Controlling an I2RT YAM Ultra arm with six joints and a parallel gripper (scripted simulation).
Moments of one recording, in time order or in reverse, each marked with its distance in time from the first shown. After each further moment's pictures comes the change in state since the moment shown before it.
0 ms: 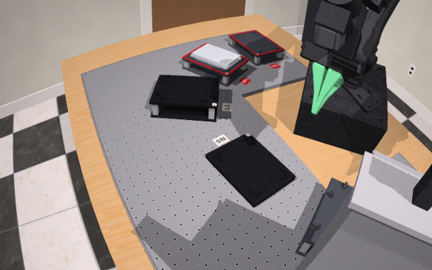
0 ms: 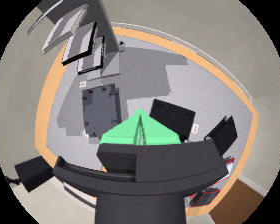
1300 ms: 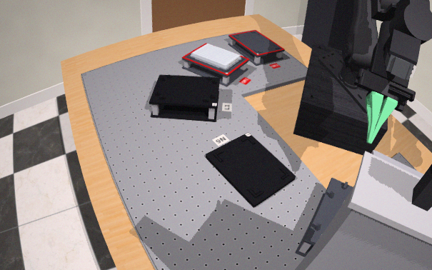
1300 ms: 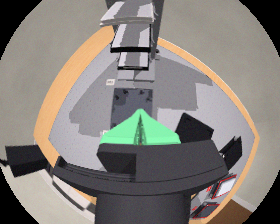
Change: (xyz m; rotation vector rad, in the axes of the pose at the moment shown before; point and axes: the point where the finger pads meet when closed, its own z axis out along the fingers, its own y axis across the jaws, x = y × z) arm 0.008 0.104 0.001 -0.098 -0.113 -0.146
